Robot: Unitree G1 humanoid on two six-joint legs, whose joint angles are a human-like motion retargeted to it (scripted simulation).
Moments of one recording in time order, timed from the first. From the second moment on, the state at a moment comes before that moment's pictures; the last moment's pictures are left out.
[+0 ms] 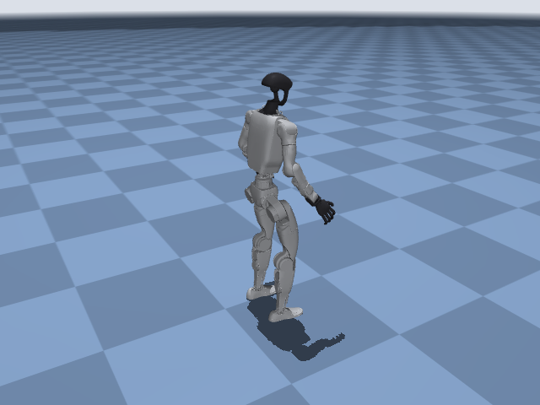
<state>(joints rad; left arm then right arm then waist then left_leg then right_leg) -0.05 0.47 -0.21 0.82 -0.21 -0.02 0.26 -0.01 -0.37 0.24 0.75 0.23 0.02 -0.33 0.06 -0.05 0.23 -0.08 -0.06 0.01 0.24 -0.08 0.02 -0.09 -0.09 -0.07 0.23 -0.11 -0.02</state>
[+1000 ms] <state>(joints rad) 0.13 0.36 -0.24 1.01 0.08 -0.04 0.21 0.16 -0.38 0.27 0.94 0.00 0.04 -0.22 0.10 -0.05 0.15 -0.01 -0.04 0.02 0.06 -0.18 -0.05 -0.06 -0.09 -0.14 0.13 -0.13 0.18</state>
